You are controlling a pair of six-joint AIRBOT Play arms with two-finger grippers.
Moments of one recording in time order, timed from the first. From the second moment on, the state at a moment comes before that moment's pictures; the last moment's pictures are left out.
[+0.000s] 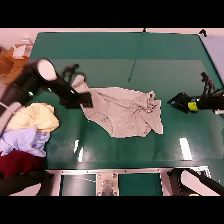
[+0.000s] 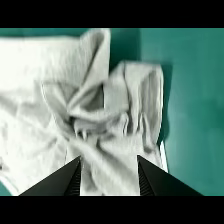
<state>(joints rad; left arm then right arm) -0.38 -1.30 1.19 1.16 -1.29 -1.76 -0.38 -1.09 0.81 -0.91 1.14 1.31</state>
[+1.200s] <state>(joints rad) -0.60 -1.46 0.96 0.66 -0.69 -1.64 -0.19 -0.96 0.31 -0.73 0.94 1.33</state>
